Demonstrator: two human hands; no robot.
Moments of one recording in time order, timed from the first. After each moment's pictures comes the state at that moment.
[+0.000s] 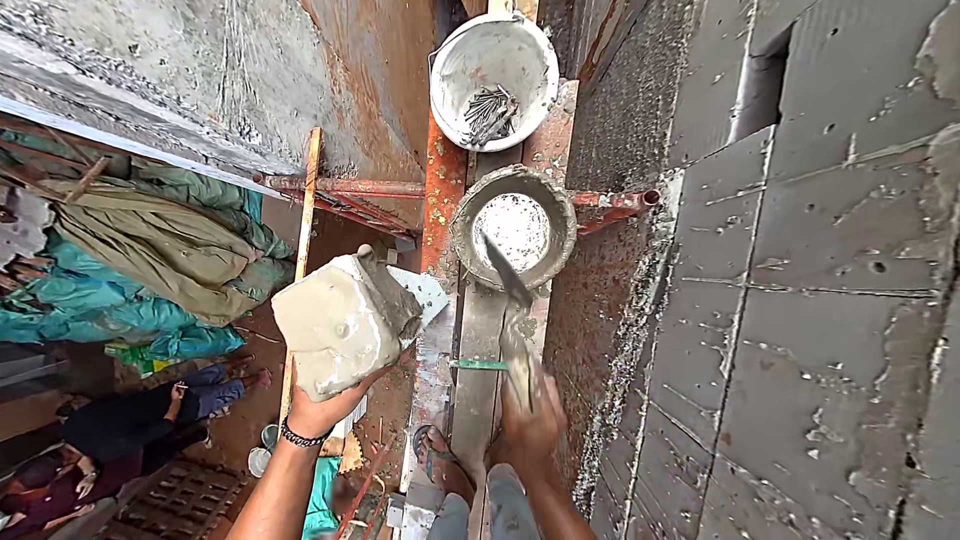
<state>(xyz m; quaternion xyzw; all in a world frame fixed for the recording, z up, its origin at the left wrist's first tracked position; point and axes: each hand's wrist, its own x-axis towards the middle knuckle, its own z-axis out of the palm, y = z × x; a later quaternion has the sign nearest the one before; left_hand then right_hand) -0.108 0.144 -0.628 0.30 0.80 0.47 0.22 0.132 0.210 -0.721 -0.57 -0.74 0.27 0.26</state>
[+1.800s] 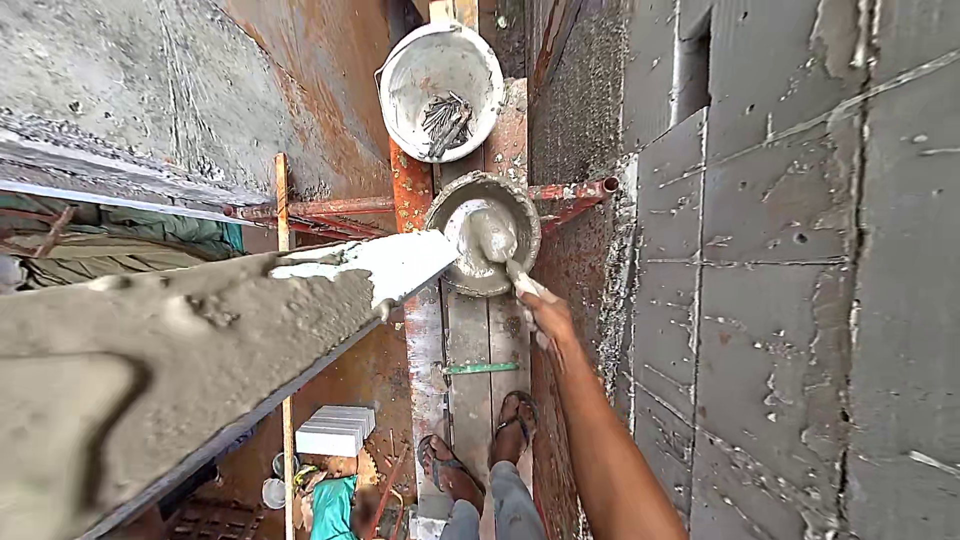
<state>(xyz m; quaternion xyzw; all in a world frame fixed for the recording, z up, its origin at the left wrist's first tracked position) -0.106 0.175 -0.453 0.40 0.73 0.52 0.20 0.142 0.374 -0.831 -0.66 -0.30 0.68 0.10</state>
